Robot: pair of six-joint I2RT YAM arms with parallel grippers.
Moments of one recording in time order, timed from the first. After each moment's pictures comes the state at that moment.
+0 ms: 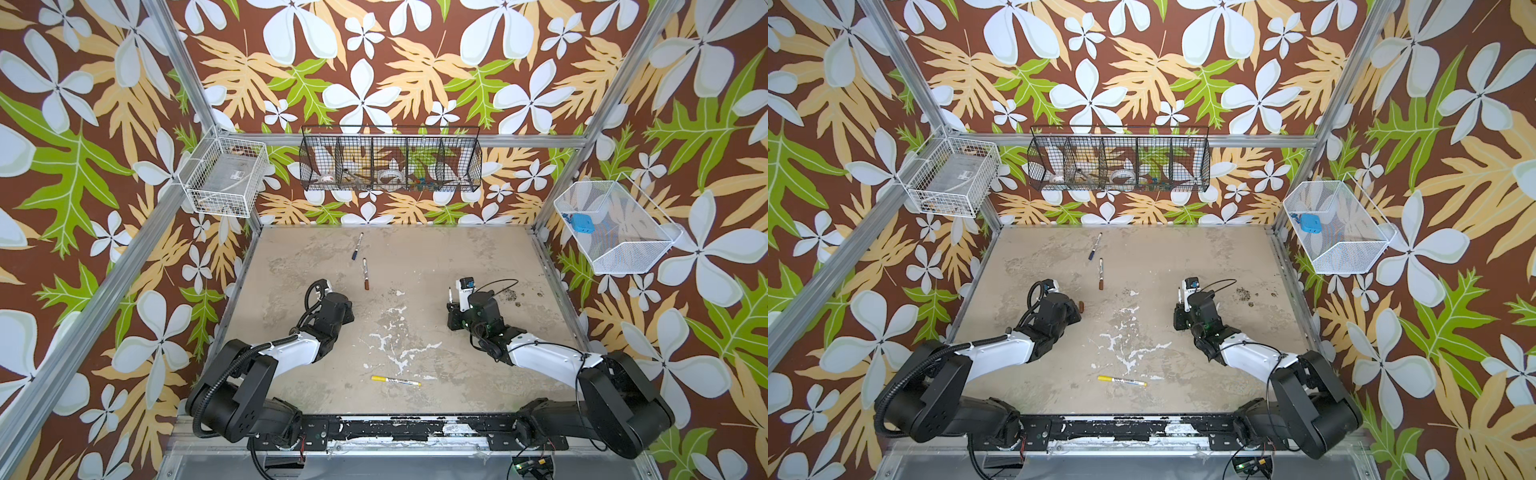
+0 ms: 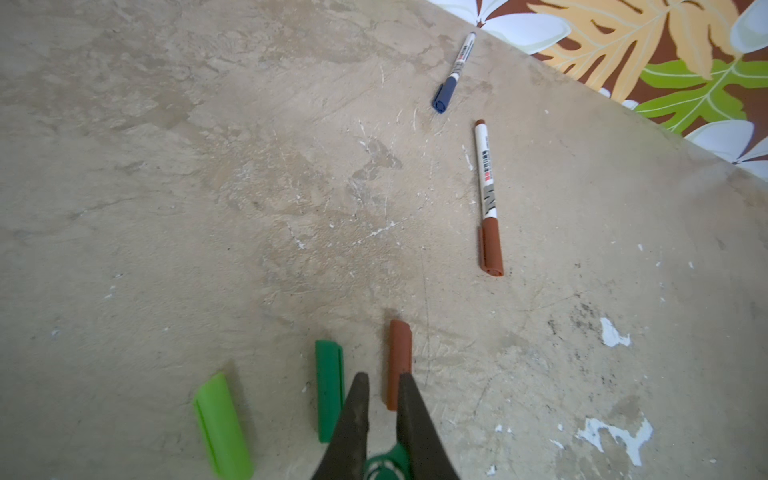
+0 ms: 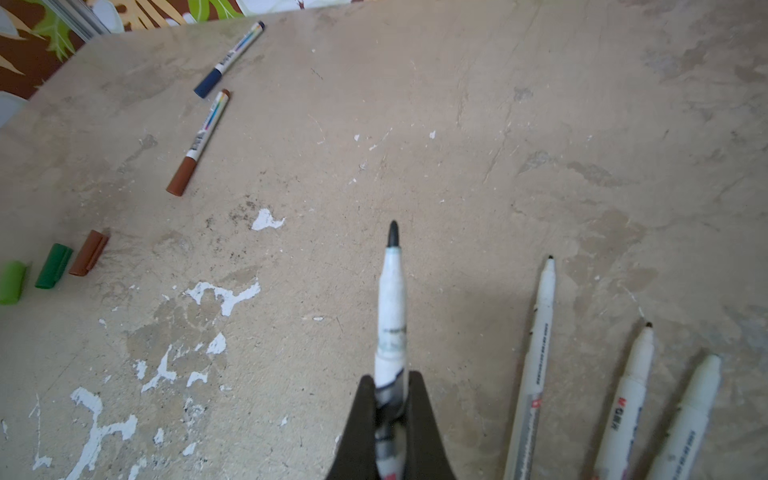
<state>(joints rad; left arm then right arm) -0.43 1.44 0.51 0.27 -0.35 -0.65 0.46 1.37 0.53 0.22 0.08 0.30</state>
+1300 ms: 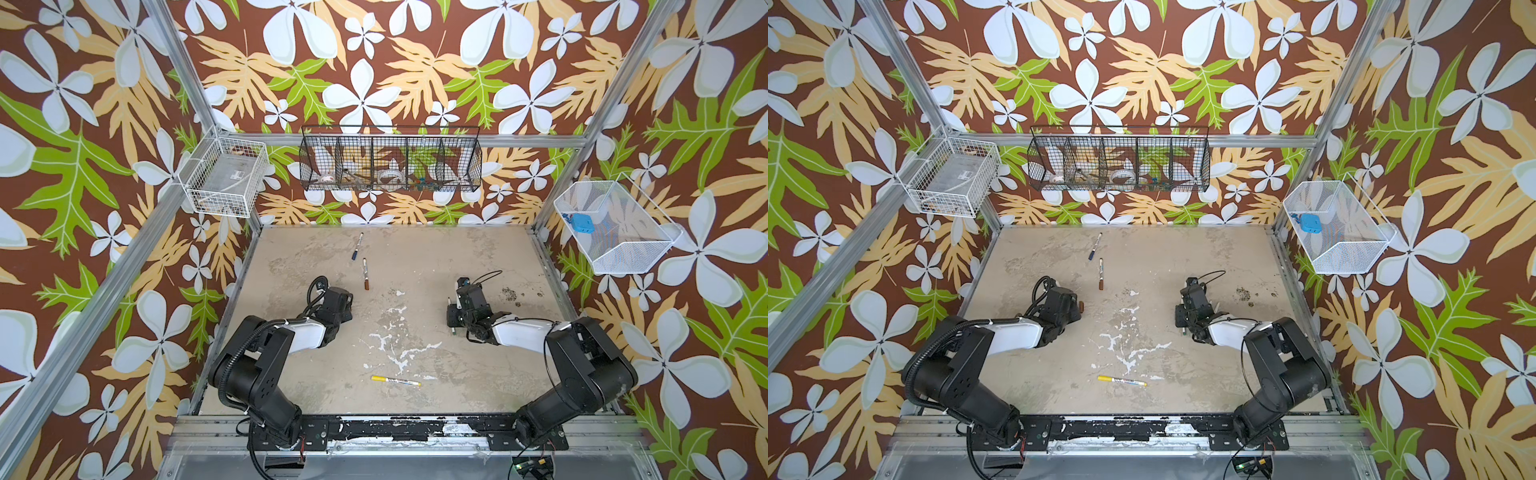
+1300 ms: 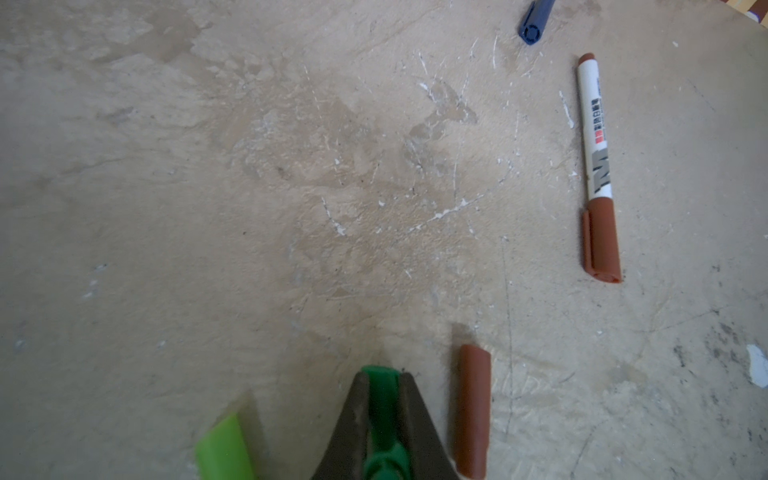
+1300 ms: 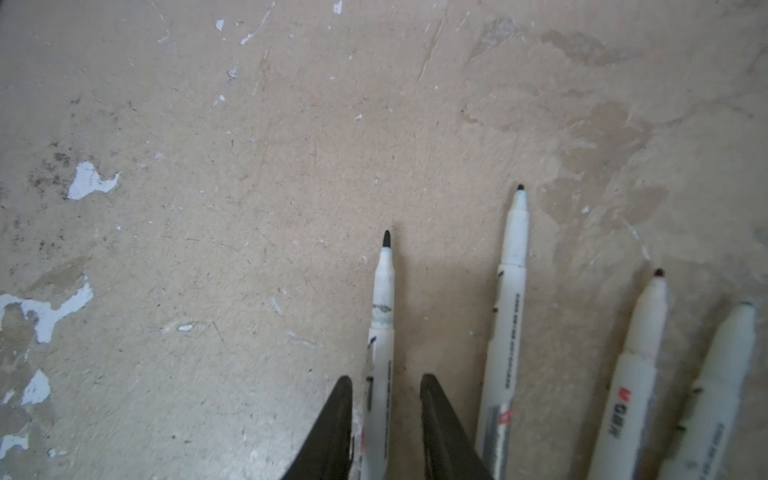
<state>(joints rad) -0.37 1.61 0.60 0.18 -0.33 -0.65 0.42 1.57 0.65 0.07 0.13 0.35</state>
